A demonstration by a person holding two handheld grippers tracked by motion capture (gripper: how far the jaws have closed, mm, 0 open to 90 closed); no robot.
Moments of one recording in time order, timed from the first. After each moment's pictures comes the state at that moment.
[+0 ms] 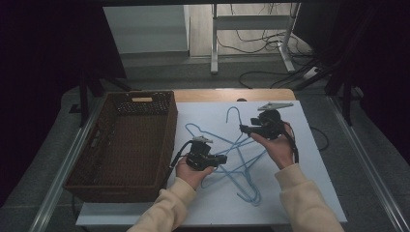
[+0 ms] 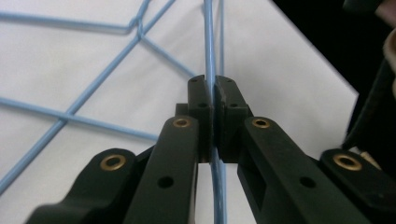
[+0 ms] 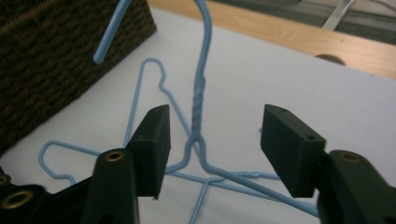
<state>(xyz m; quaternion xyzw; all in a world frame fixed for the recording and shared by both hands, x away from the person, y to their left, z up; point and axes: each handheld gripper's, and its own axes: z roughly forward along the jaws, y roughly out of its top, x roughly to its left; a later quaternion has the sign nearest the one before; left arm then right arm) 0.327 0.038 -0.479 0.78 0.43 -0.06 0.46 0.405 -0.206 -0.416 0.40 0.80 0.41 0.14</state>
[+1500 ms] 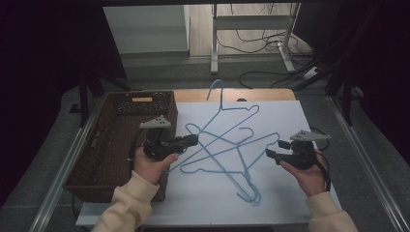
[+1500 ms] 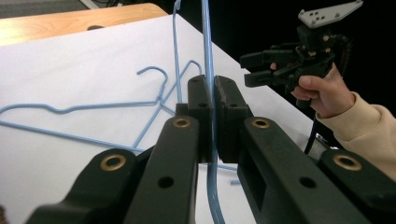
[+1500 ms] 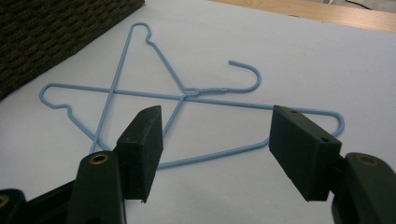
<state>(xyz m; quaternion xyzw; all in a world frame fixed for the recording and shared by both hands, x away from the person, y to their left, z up) 0.287 0.134 -0.376 0.75 0.39 0.02 0.53 0.335 -0.287 -0.445 0.41 0.79 0.42 0.16</state>
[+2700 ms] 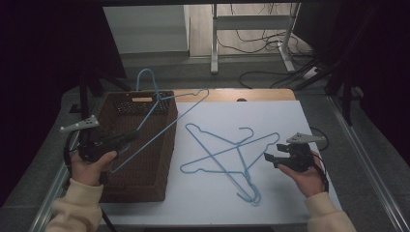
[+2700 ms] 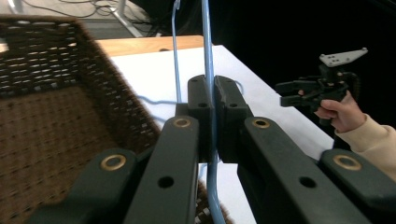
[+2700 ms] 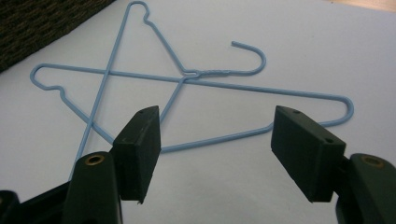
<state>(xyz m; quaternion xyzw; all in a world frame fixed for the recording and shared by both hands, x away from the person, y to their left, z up) 0.262 0.276 -0.377 0.69 0.45 0.07 0.56 0.334 -0.284 -0.455 0.41 0.81 0.40 0.16</state>
